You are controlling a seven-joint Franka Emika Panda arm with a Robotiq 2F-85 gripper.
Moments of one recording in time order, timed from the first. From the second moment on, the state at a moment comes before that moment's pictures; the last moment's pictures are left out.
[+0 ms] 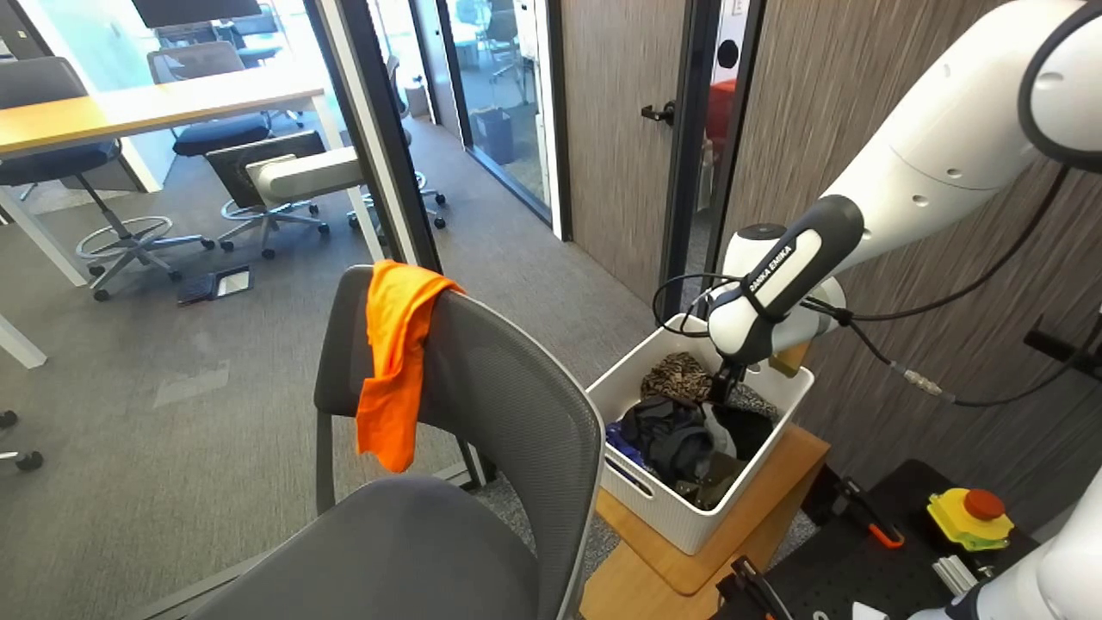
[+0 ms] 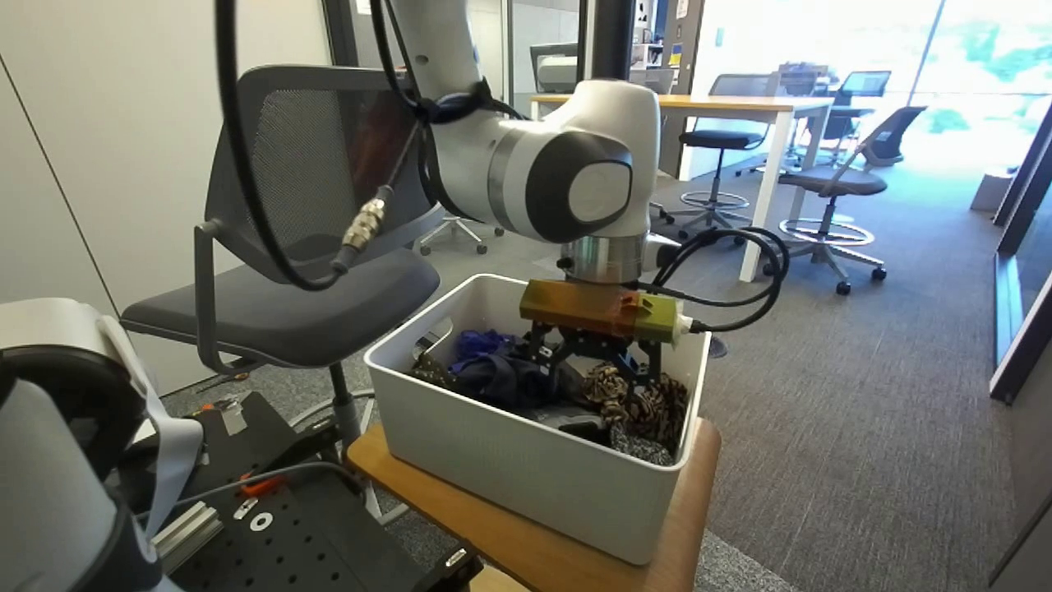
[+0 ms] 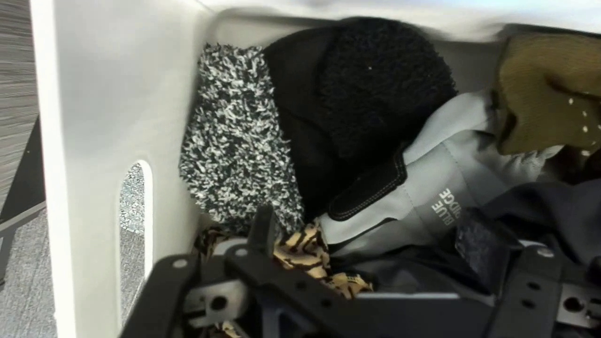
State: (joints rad) arm -0.09 0.28 -0.04 -2.50 -0.05 2.76 -0.53
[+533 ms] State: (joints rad) arm -0.10 0.48 -0.09 -2.36 -0.23 2.81 -0.44
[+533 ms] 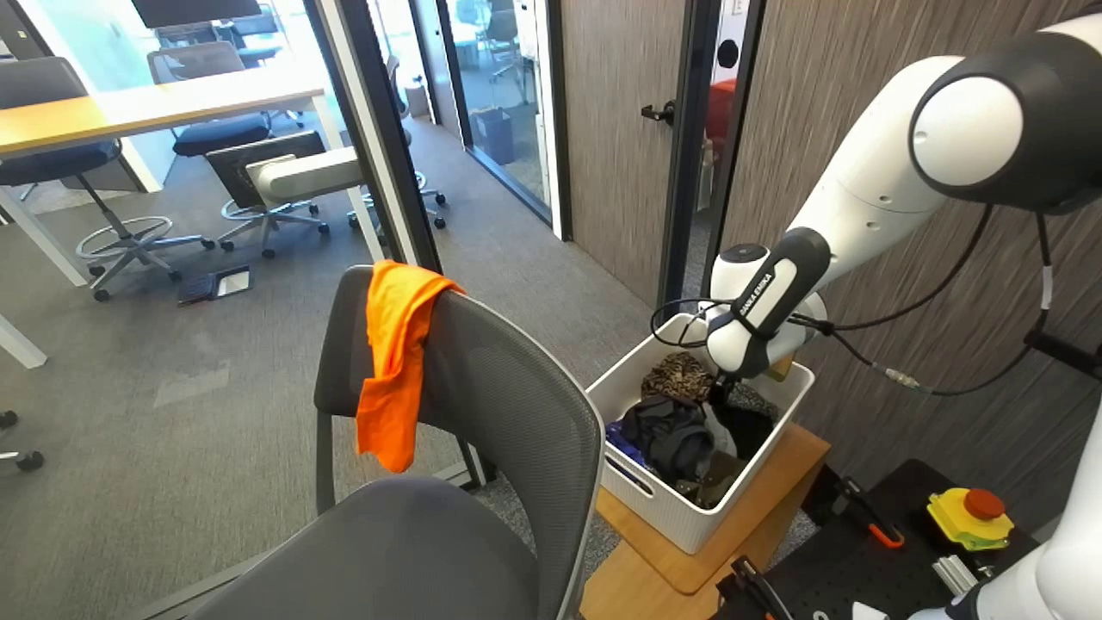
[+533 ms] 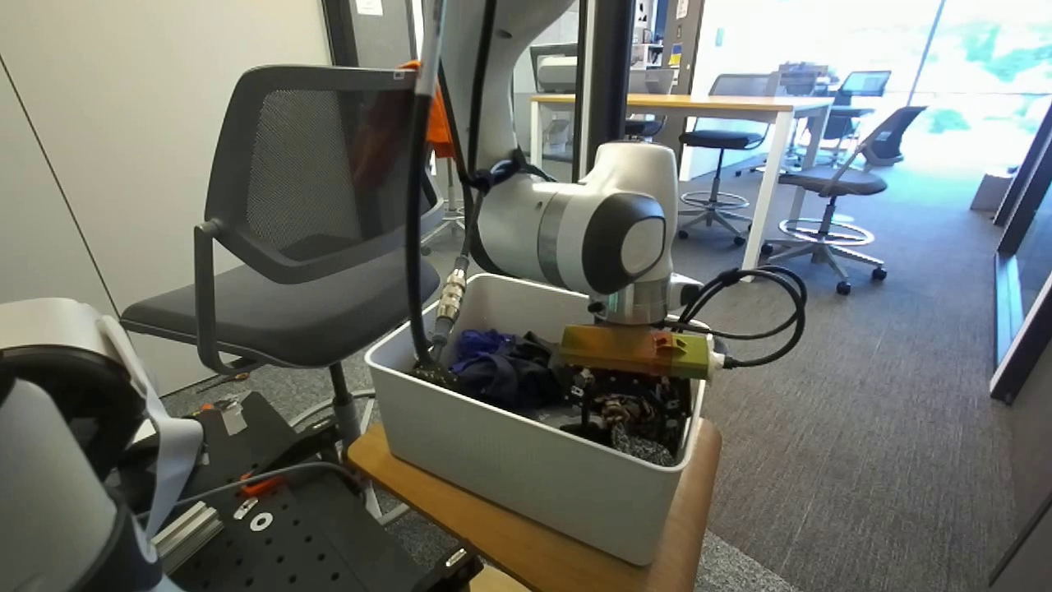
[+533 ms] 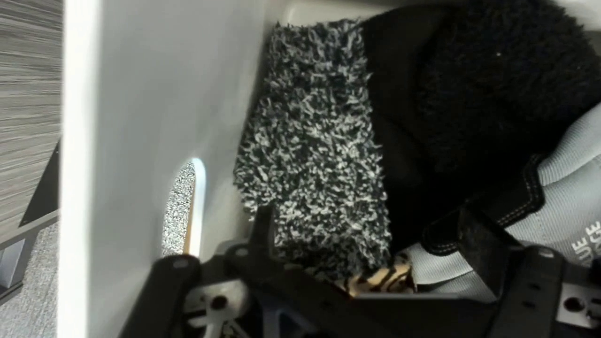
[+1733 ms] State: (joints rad) arm -0.10 0.58 -0.09 -2.28 -0.25 2.81 -0.41
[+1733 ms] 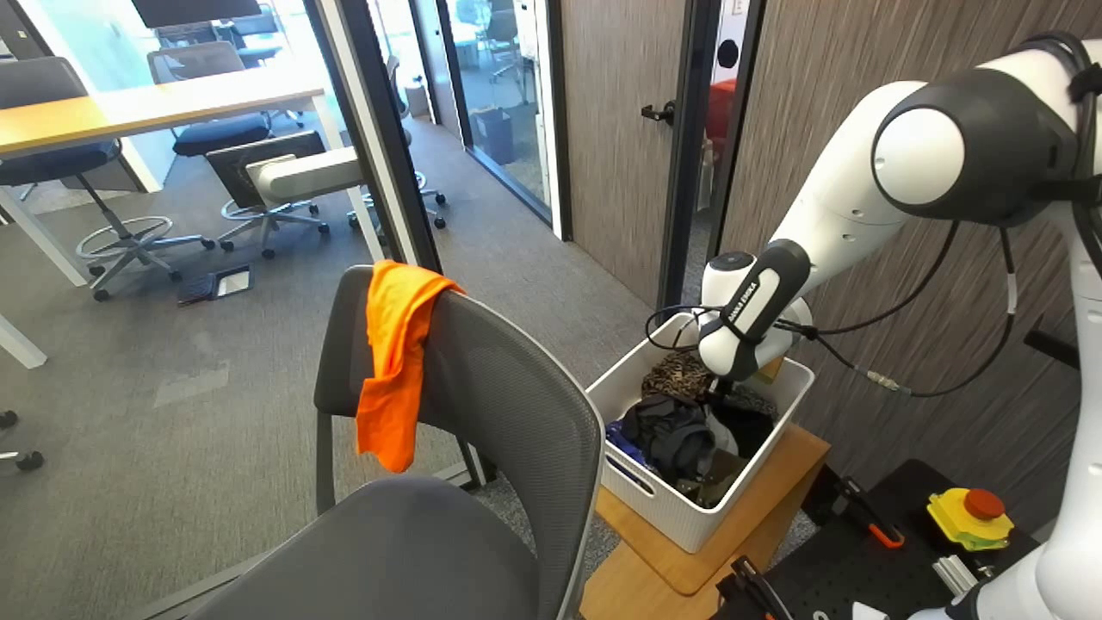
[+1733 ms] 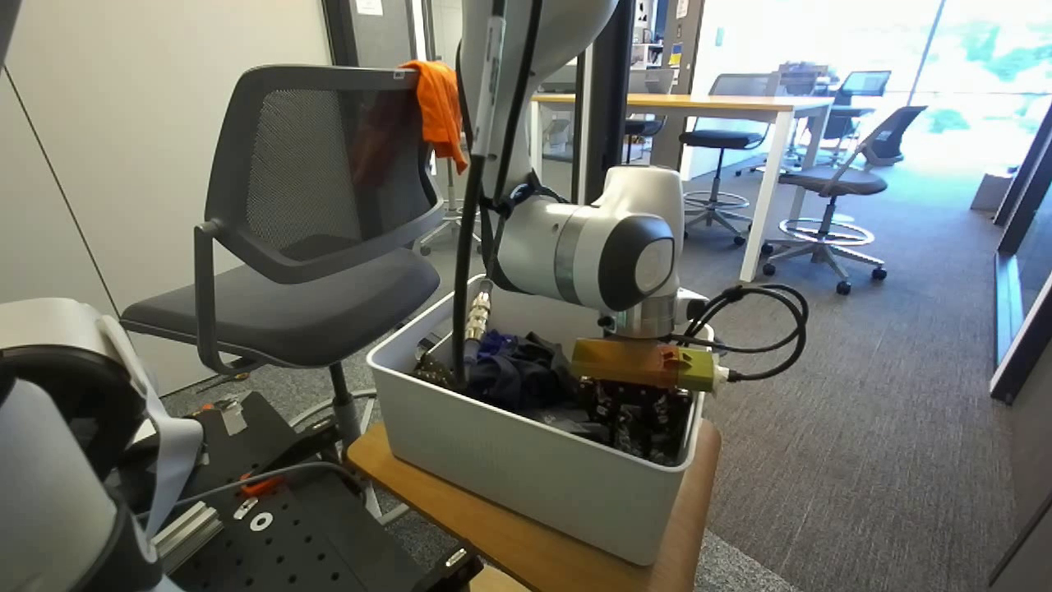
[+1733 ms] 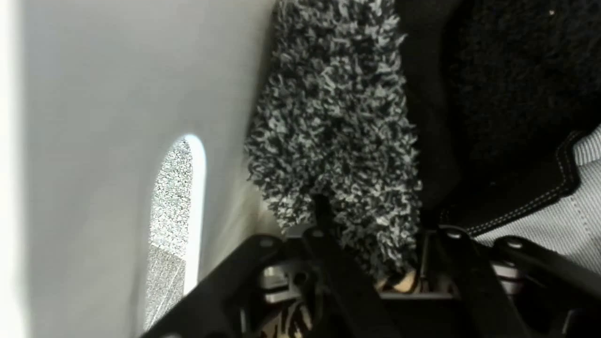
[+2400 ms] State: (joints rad) arm -0.11 0.58 -0.09 -2.28 -0.25 2.81 -0.41
